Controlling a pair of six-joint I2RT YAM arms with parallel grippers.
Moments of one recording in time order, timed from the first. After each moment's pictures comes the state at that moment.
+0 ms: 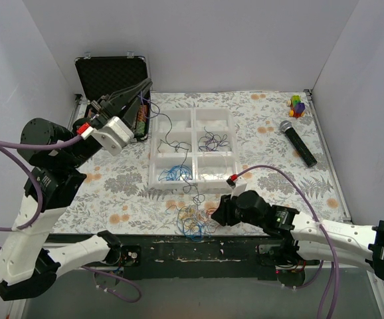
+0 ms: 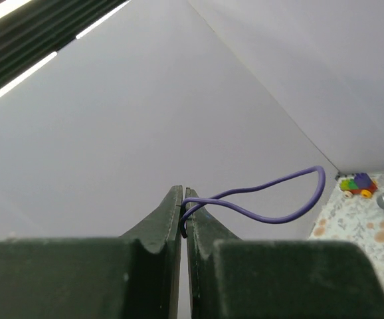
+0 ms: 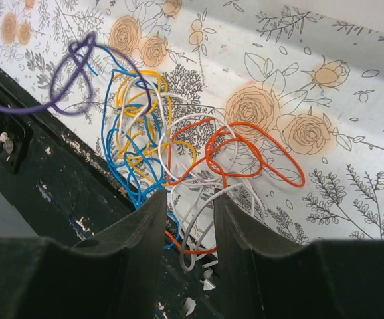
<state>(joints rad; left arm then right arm) -0.70 0.98 1.59 -0.16 0.30 0.72 1.13 0.86 0.33 -0.07 0.10 0.73</state>
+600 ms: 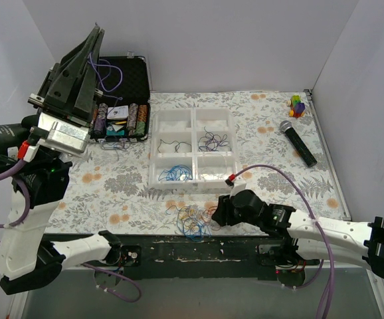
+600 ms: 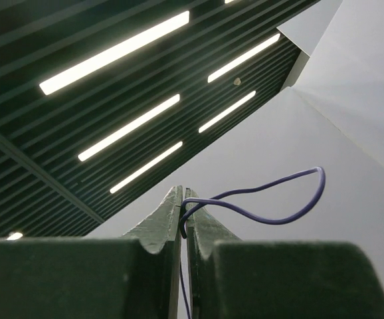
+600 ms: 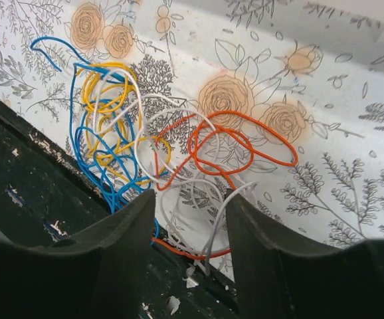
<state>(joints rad) -0.70 1.09 1.84 0.18 0.30 0.85 1.13 0.91 0.34 -0.09 0.13 0.74</state>
